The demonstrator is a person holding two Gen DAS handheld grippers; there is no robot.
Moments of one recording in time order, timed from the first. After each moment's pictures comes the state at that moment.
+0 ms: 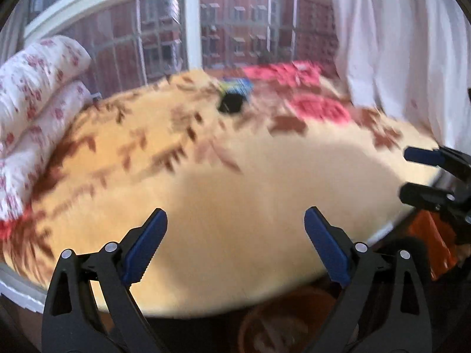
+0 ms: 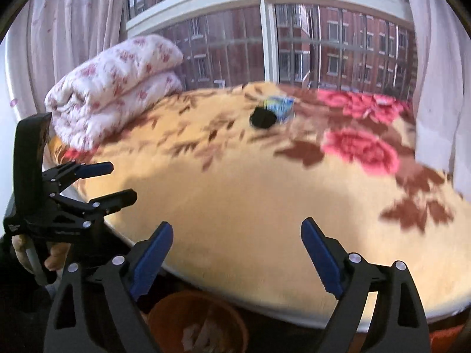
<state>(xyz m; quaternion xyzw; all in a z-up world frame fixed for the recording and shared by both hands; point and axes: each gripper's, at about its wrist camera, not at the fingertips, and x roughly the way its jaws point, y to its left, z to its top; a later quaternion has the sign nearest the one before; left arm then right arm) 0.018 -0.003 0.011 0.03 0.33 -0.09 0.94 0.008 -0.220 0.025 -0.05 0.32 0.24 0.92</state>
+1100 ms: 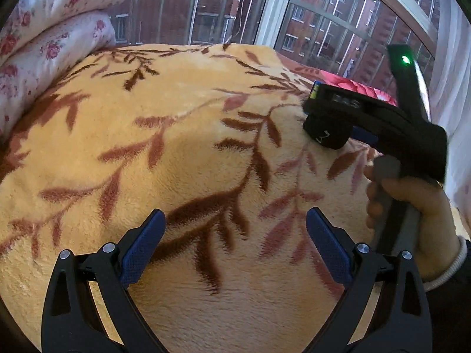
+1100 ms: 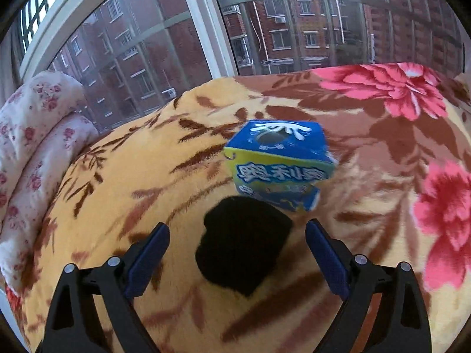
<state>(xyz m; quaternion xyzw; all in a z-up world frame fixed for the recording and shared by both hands) 0.191 0.061 -0.046 -0.12 0.38 0.00 0.92 0.353 -0.095 -0.036 0.07 0.37 0.12 0.92</state>
